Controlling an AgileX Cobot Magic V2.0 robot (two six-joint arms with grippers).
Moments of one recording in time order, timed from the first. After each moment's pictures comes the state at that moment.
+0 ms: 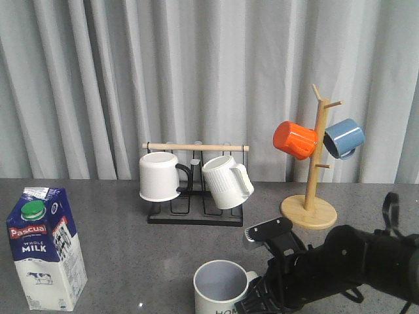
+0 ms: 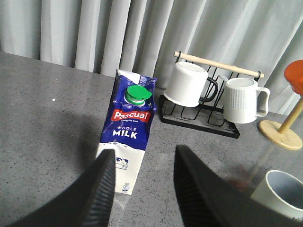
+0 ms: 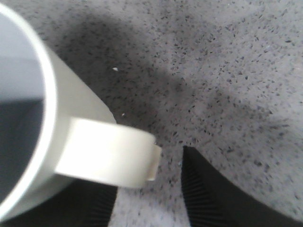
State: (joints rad) left arm 0.05 0.51 -0.68 -0.25 0.50 -0.04; right arm 0.34 1.77 -1.18 0.45 0.51 -0.50
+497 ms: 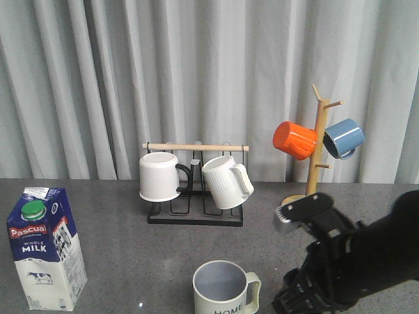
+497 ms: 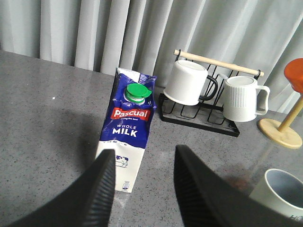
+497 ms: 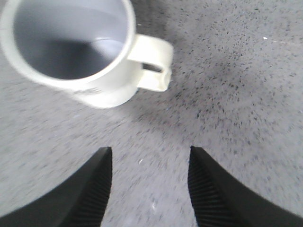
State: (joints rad) left arm 0.05 0.51 -0.68 -0.25 0.50 -0.04; right arm 0.34 1.45 -1.18 0.25 0.85 -0.32
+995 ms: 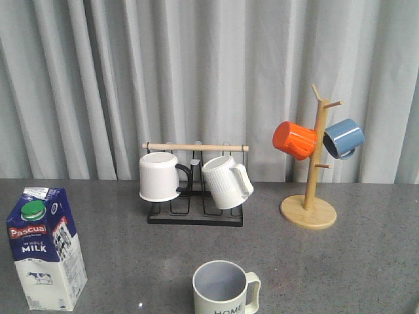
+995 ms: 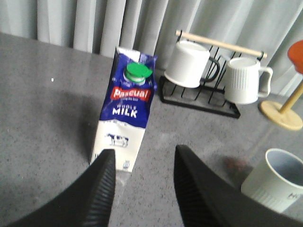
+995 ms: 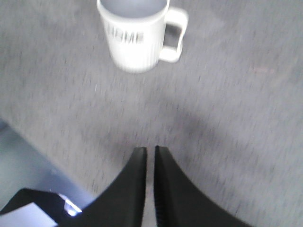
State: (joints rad) left arm 0.05 0.51 -0.68 -0.25 0.58 -0.03; right arm 0.34 0.81 -0.72 0.26 0.79 -0.35
